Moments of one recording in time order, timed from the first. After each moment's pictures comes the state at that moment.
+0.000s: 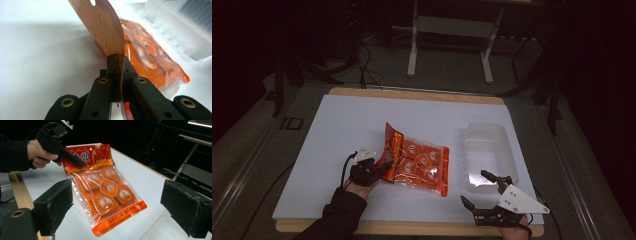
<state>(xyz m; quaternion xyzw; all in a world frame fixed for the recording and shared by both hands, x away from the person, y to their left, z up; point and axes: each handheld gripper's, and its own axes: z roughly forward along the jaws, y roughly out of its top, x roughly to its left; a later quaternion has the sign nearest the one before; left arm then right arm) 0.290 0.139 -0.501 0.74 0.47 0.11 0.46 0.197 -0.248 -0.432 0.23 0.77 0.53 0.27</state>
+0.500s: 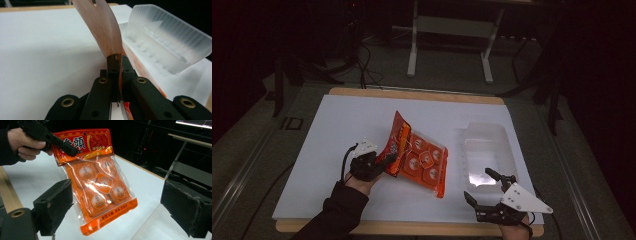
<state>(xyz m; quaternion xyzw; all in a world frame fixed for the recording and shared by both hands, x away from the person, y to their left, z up) 0.286 0.130 -0.455 0.74 0.43 0.12 0.50 0.200 -0.253 -0.432 0.25 0.75 0.54 0.29</state>
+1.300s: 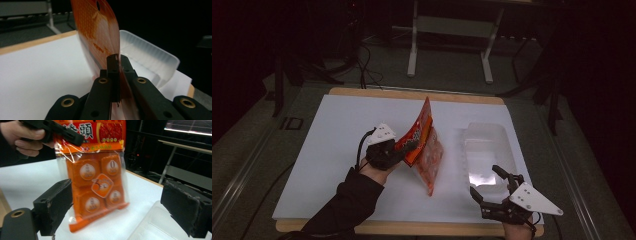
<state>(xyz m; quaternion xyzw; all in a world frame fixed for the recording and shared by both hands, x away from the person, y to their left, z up) 0.292 0.088 -0.393 0.75 0.34 0.13 0.55 0.199 -0.263 -0.425 0.28 0.72 0.56 0.30</state>
